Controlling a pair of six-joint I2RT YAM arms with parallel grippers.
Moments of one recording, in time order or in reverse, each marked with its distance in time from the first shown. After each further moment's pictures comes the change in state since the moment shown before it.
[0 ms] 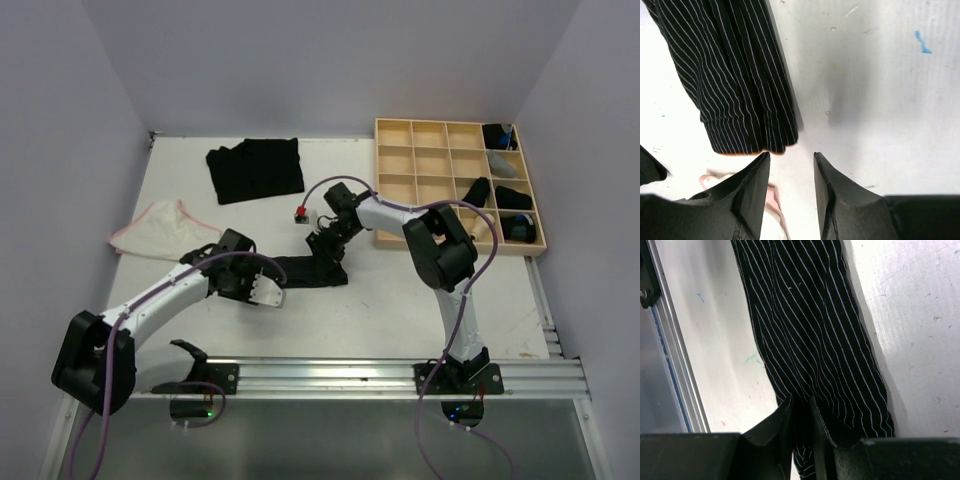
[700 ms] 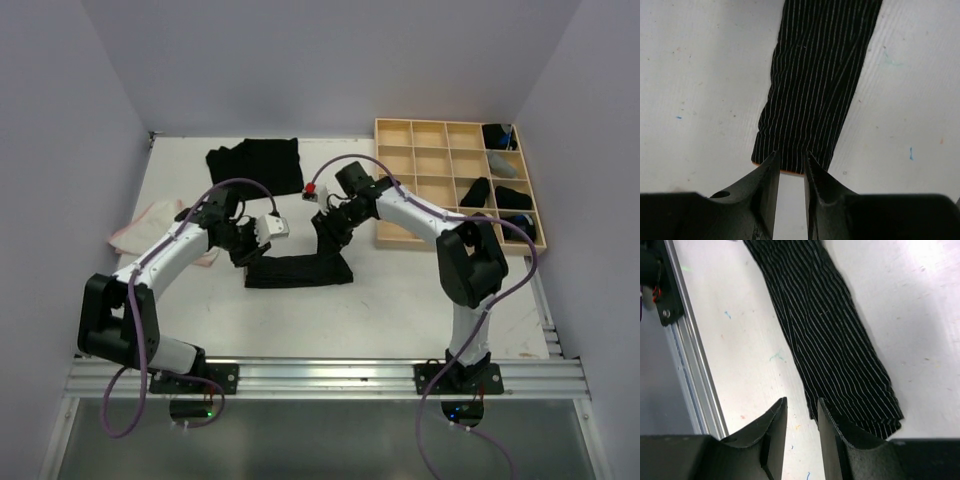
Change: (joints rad) left arm 0.196 0.187 0.314 -0.071 0.387 -0.422; right arm -0.021 -0.202 -0.014 -0.030 0.048 0.038
